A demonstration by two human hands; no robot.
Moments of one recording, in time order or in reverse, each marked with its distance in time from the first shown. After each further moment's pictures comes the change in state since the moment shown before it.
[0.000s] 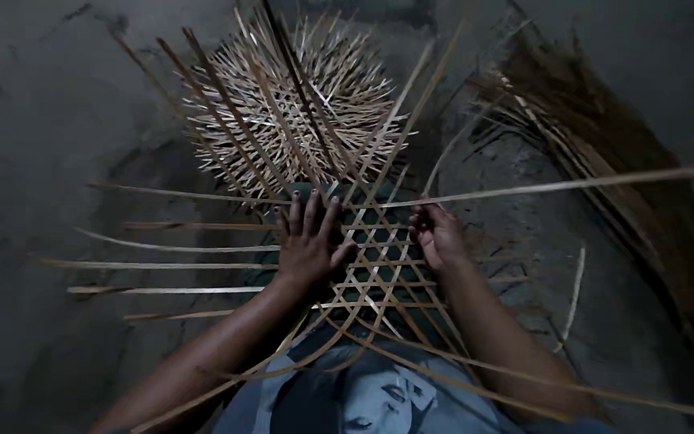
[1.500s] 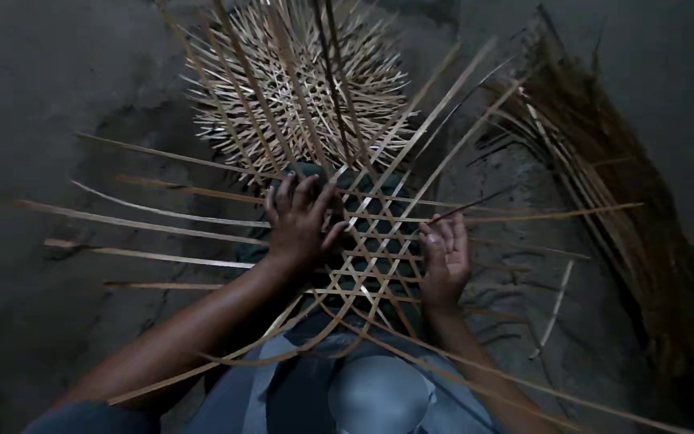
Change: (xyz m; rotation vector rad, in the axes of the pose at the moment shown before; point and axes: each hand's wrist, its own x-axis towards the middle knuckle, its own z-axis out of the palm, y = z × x) left_hand -0.002 -0.009 -0.015 -0.145 0.178 -0.013; right_hand -0.058 0.040 -0.012 -0.356 0.049 -0.579
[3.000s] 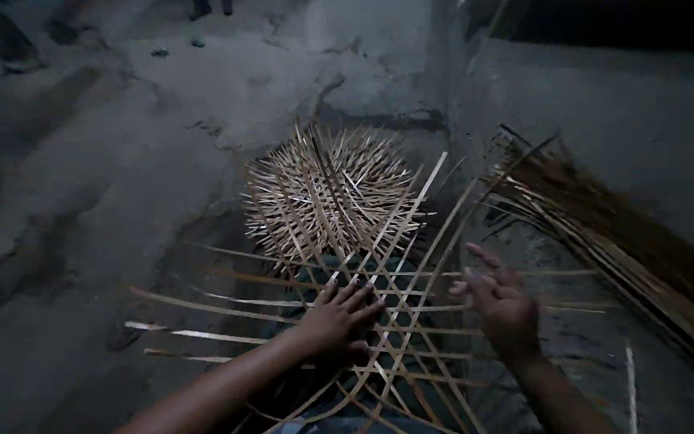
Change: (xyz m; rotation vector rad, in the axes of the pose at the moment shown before) left_hand 0.031 0.010 -0.022 -0.006 -0.767 0.333; right_hand 0.085 -0.079 -0.035 -0.078 -0.146 -0.252
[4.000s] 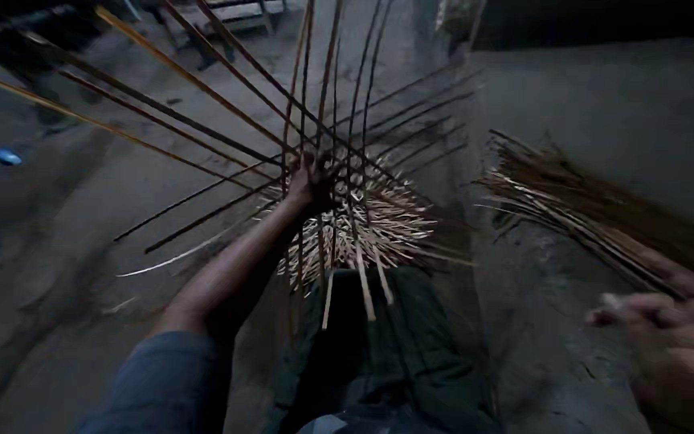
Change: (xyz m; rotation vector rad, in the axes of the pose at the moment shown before) left_hand 0.086 -0.100 -0.218 0.375 0.586 -0.301; right_hand -0.032 -0.022 -0.107 -0.127 0.245 -0.093
